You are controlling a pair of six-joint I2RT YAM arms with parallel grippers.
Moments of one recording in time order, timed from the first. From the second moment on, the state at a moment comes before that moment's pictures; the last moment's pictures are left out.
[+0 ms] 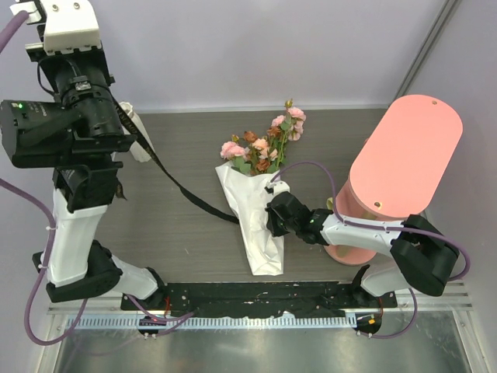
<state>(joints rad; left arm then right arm) -0.88 1.41 2.36 -0.01 -1.12 1.00 0.90 1.39 0.67 -0.08 0.15 0.48</state>
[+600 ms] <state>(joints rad) -0.88 1.18 2.18 -0.07 -1.25 0.88 0.90 1.39 0.71 -0.11 0.10 0.46</state>
